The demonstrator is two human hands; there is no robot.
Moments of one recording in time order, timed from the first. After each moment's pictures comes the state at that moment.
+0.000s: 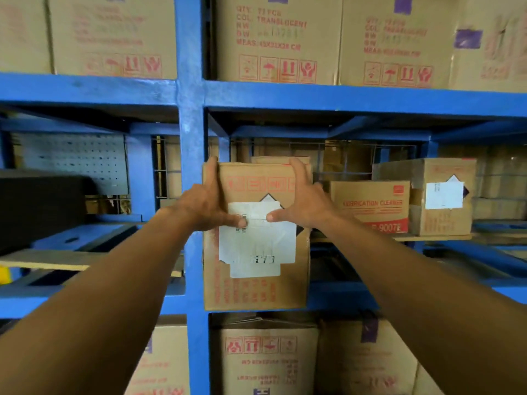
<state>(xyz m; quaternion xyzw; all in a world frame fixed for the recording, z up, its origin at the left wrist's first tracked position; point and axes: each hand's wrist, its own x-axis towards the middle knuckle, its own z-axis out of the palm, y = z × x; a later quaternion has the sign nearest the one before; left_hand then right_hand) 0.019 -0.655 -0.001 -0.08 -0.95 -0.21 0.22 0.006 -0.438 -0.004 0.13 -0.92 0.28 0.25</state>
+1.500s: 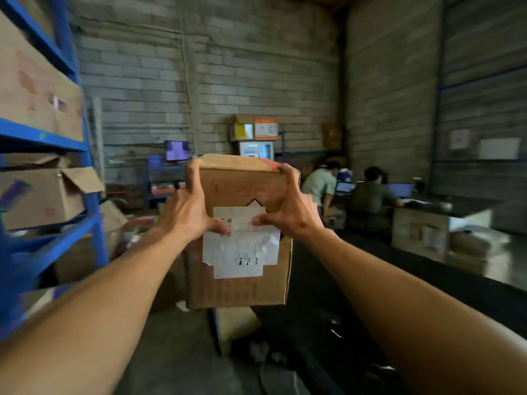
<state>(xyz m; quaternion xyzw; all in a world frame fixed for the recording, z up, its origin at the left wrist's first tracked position) 0.284 -0.179 -0.028 -0.78 -0.51 -0.37 0.01 0.476 -0.232 -0.052 -0.61 -0.62 -0.08 0.50</state>
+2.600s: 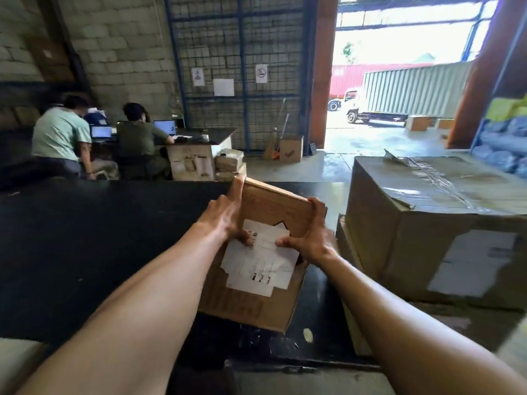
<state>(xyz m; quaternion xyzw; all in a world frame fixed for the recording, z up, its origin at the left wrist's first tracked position) 0.556 -0.224 -0.187 -0.98 -0.02 -0.07 -0.17 0.581 -0.413 -0.258 -0.86 -0.03 -0.09 0.49</state>
